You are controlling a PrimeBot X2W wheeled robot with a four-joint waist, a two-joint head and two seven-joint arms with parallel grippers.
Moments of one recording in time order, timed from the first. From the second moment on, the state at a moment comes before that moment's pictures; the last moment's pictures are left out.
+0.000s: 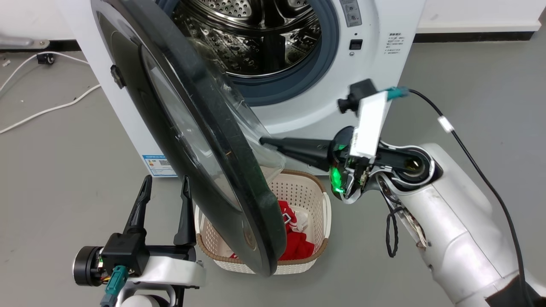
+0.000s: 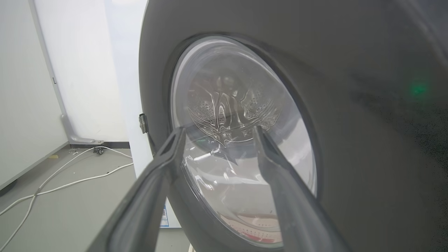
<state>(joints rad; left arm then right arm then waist) -0.05 0.05 -0.06 0.00 -0.09 -0.01 -0.26 -0.83 -0.06 0.51 0.65 1.82 0.13 0.84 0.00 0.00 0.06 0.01</state>
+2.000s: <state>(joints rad) 0.01 0.05 0.00 0.01 -0.08 0.00 -0.26 0.03 -0.05 -0.04 0.03 0.11 0.13 -0.26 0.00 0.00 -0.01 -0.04</state>
